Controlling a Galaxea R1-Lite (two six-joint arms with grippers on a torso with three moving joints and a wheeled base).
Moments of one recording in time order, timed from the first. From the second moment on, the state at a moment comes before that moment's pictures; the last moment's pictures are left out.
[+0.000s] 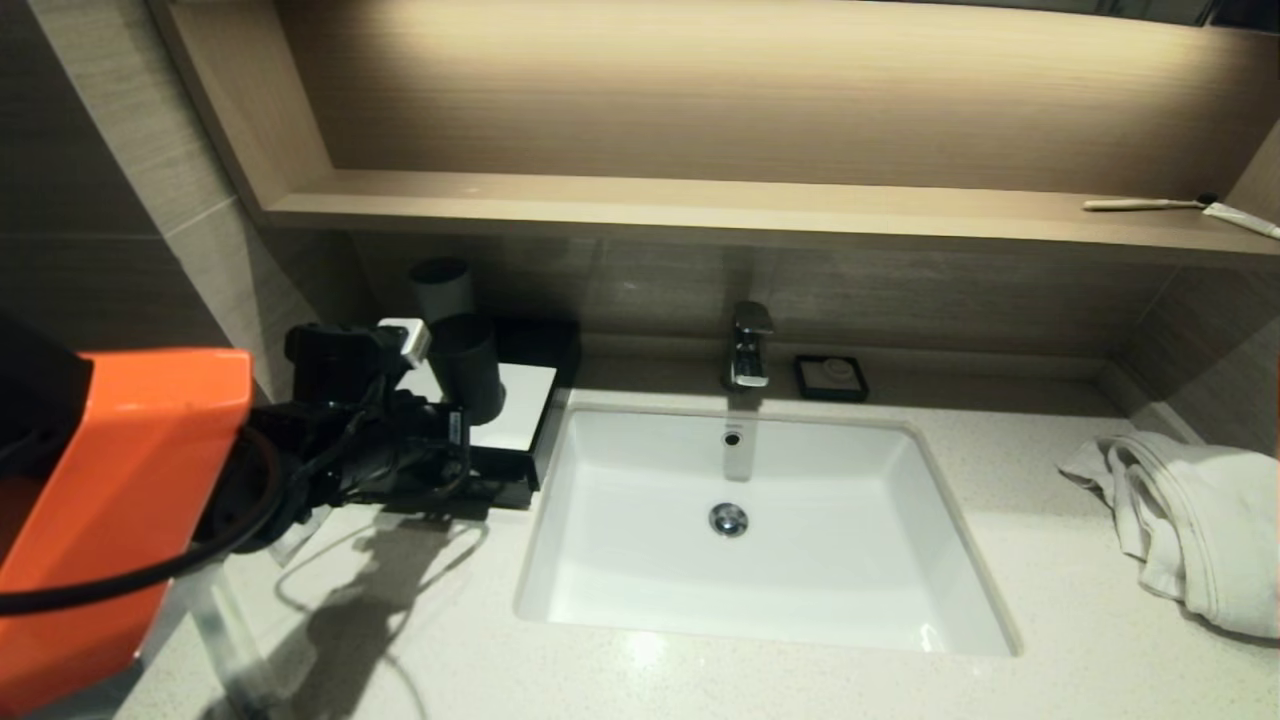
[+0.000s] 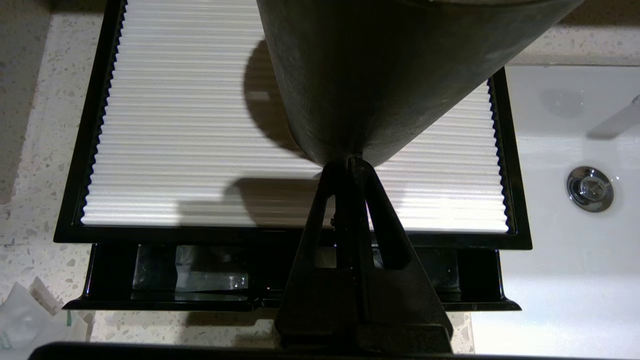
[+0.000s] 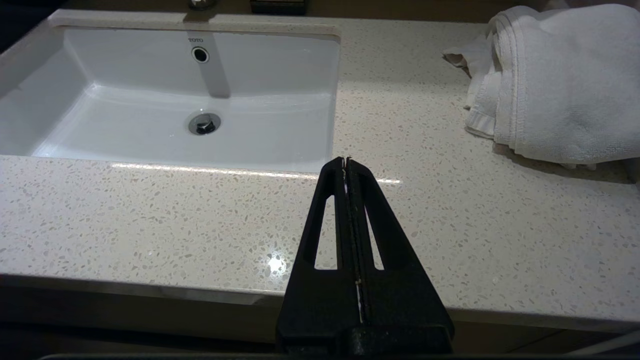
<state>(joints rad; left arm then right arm) -0.24 1.92 -0.90 -0.63 0.06 -0.06 0.00 0.00 0.00 0.00 0.00 0.00</state>
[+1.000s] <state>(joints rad) -0.24 2.06 -1.08 -0.63 0.10 -0.07 0.00 0.00 0.00 0.00 0.00 0.00</state>
